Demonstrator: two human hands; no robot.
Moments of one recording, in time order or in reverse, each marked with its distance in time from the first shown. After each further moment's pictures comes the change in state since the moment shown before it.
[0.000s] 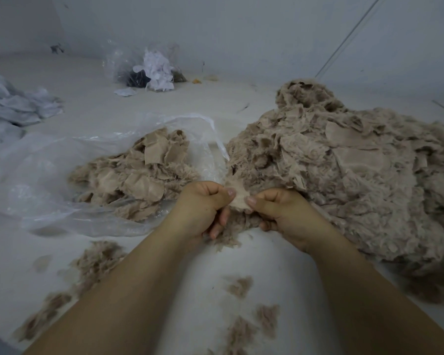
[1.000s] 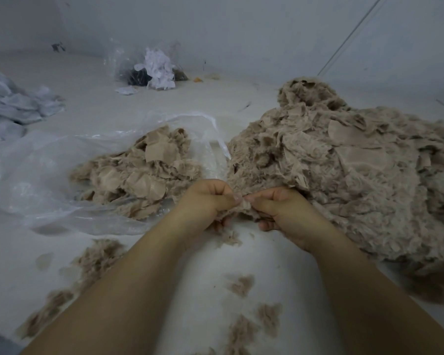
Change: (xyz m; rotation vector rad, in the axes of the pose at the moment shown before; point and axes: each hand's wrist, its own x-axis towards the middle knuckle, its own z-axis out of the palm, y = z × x) left_hand -0.001 0.010 0.000 0.098 -0.035 -0.032; right_hand 0.008 0.004 -0.003 -0.128 0.038 0.089
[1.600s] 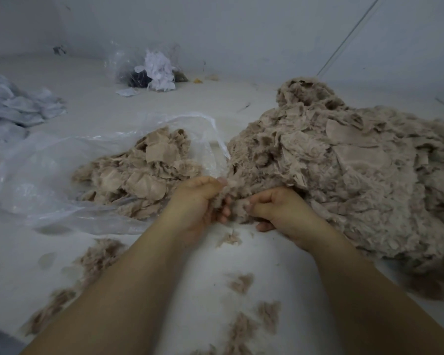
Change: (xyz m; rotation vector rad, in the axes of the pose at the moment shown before) left_hand 0.000 0.001 0.001 -0.318 0.118 -0.026; right_hand -0.008 -0.008 0.005 -0.110 0.022 -0.022
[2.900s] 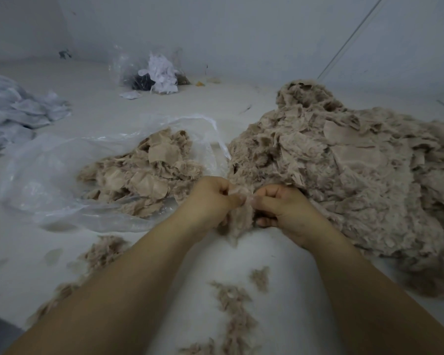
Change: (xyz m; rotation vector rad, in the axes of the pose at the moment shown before) left_hand 0.000 0.004 0.015 0.562 0.038 0.026; right_hand -0.005 0.000 -0.003 0.236 -0.035 -0.064
